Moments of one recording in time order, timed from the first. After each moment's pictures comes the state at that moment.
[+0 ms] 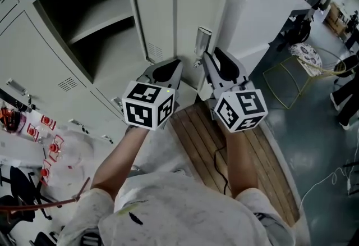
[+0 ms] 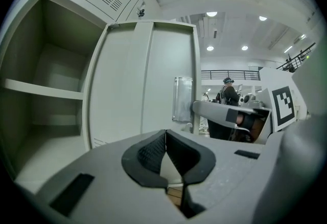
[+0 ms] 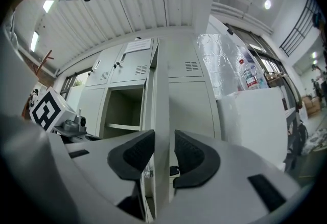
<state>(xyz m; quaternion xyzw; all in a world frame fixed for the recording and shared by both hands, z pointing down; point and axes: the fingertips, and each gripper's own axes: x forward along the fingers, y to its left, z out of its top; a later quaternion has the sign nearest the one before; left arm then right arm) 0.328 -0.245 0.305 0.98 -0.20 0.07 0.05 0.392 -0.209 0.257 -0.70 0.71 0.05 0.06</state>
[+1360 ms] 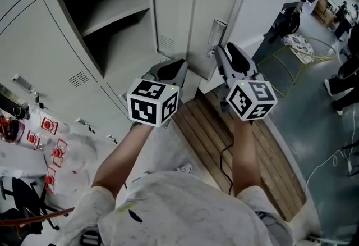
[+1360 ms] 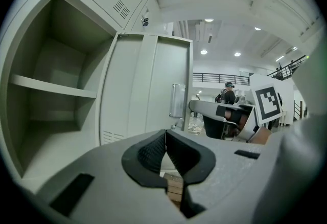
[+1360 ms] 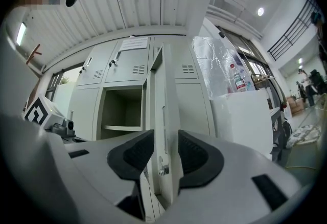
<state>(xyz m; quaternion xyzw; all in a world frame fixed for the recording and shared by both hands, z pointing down) 0.262 -0.230 0.304 0.99 -0.14 0.06 0.07 0.355 -0.191 0.253 -0.74 0.67 0.02 0.06</state>
